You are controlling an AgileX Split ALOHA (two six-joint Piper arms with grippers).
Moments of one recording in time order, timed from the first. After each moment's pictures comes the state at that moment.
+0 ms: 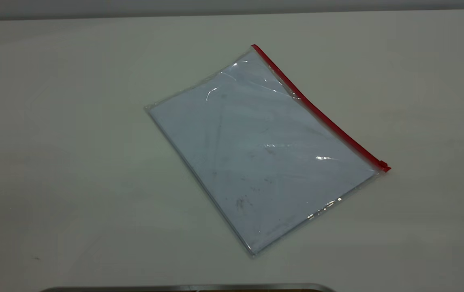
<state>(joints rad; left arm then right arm) -0.05 0.00 -0.49 0.00 1.13 0.00 0.03 -0.02 -0.48 0.20 1.14 -0.26</state>
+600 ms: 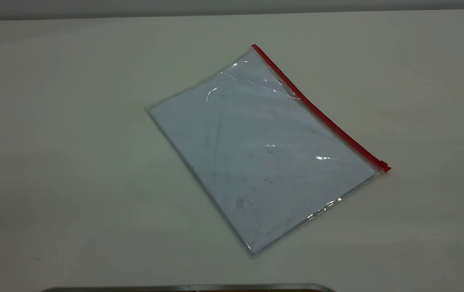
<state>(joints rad) -0.05 -0.02 -0.49 -0.02 1.13 0.01 0.03 -0.02 -0.48 0.20 1.14 -0.26</state>
